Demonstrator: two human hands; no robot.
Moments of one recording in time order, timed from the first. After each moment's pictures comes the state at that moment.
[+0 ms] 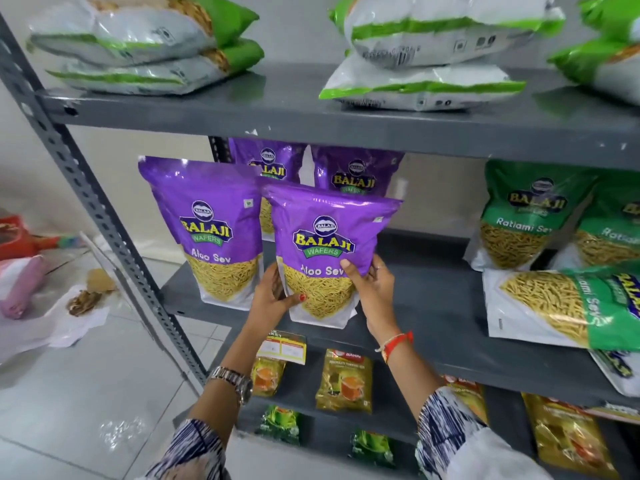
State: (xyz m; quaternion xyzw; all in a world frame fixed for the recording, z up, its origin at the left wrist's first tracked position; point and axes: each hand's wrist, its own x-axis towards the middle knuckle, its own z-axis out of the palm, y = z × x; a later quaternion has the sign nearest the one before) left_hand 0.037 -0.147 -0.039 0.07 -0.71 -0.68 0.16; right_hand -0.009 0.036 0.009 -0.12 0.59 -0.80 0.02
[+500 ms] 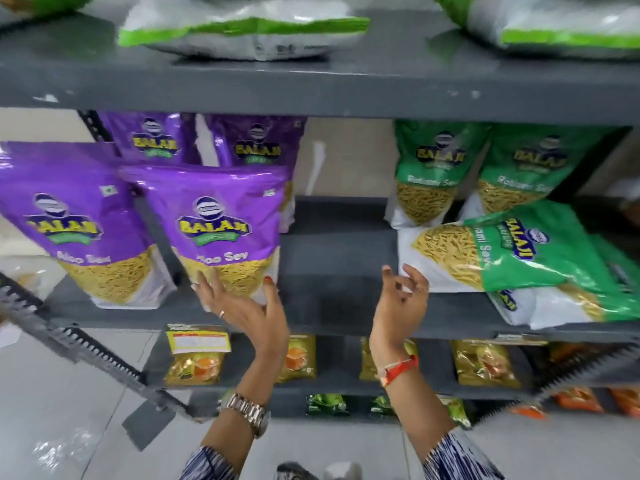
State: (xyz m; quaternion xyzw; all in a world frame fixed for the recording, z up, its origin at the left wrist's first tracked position) left_hand 0.041 0.010 -0.040 0.24 -0.68 -0.48 0.50; right_hand 0.014 0.163 -0.019 0.22 0.60 -0.72 -0.27
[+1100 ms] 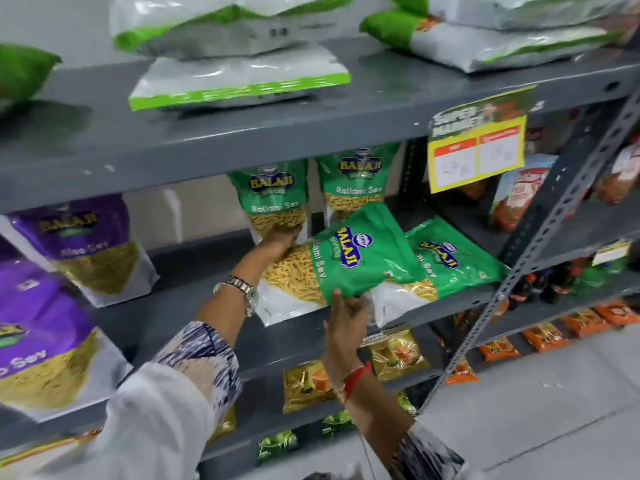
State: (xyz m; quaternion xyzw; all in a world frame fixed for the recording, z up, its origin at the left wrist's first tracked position) left_hand -0.152 0.243 0.050 -0.01 -0.85 -0.51 -0.14; right_hand -0.009 0.323 -0.014 0.33 0.46 -0.80 -0.19
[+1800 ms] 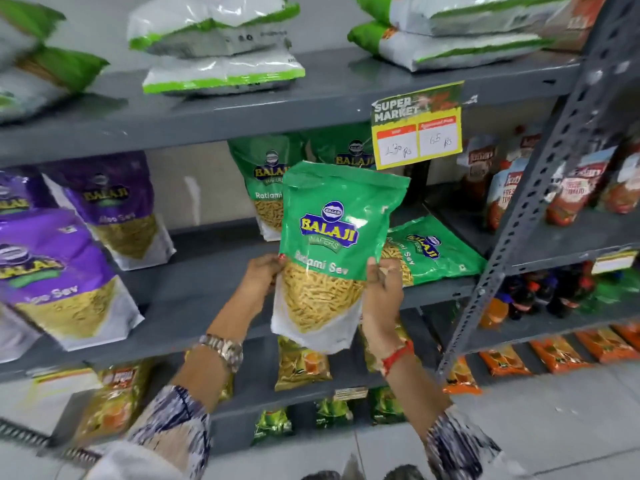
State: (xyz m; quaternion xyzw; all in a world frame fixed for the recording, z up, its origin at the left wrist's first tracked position) left_hand -0.020 0.264 0.030 0.13 -0.73 -0.66 -0.05; right_hand 0.037 0.435 0.012 0.11 0.63 -0.72 -0.27
